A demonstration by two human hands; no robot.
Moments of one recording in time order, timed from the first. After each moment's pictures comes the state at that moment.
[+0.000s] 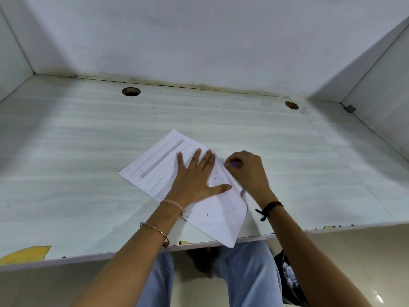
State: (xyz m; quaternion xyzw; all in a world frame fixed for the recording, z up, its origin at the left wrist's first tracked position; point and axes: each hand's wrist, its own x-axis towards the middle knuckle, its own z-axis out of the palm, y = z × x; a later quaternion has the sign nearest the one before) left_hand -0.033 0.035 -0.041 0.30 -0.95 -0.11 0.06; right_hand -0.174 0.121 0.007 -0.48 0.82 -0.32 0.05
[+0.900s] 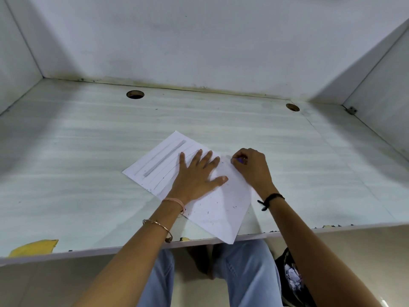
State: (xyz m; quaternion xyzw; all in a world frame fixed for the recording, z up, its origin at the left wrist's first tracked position) left_hand -0.029 0.034 -0.033 0.30 -0.94 -0.16 0.06; right_hand -0.189 0.120 0.008 -0.45 0.83 -0.33 0.06
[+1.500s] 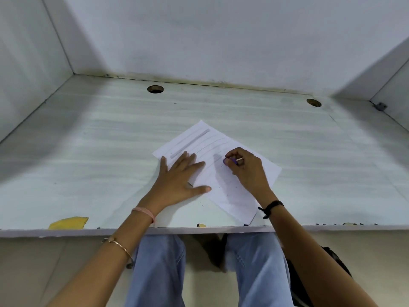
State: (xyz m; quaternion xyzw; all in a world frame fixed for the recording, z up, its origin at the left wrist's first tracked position) left_hand 0.070 0.033 -0.028 0.33 -0.92 -0.22 0.04; right_hand -0.129 0.122 -0.003 -0.49 0.75 -0.42 0.15
